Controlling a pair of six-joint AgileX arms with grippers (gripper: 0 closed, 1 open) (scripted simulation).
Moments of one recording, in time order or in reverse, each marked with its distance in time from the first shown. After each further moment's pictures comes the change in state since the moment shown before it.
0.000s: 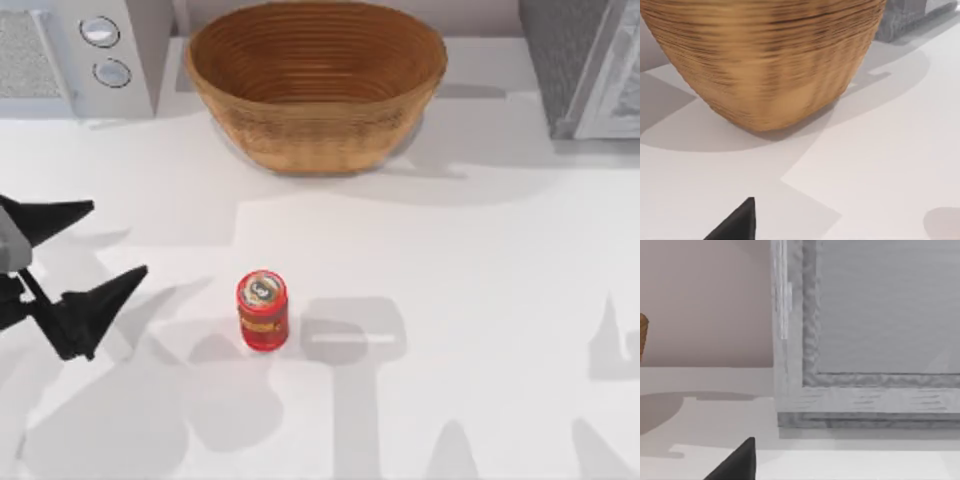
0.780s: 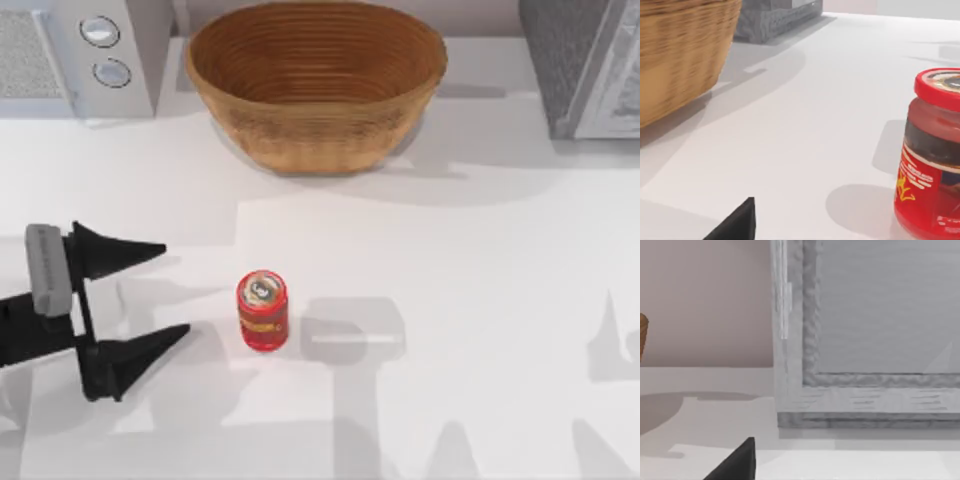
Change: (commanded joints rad) left arm -0.082 0.469 0.150 0.373 0.281 -0.036; right arm 0.000 0.000 0.000 0.000 0.000 0.000
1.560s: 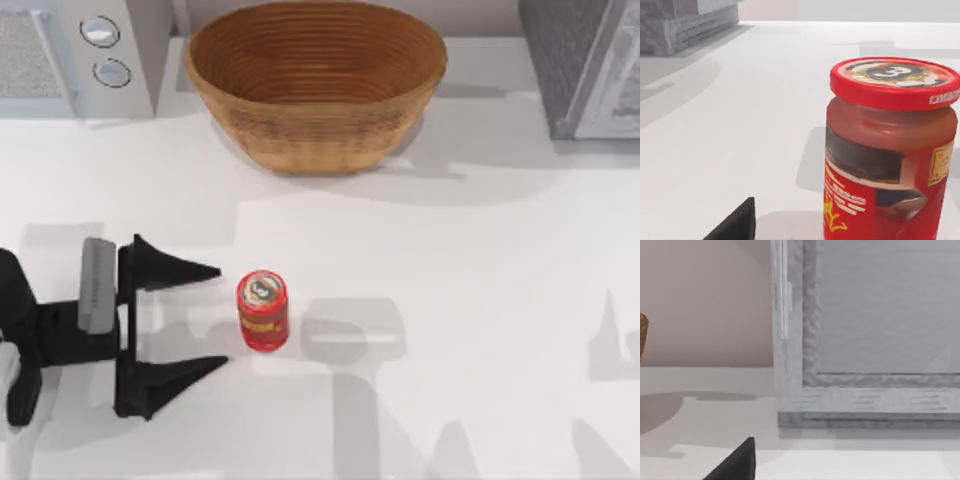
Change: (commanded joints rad) left arm -0.126 0.155 0.093 0.171 0.087 -0.089; right arm 0.000 0.000 0.000 0.000 0.000 0.000
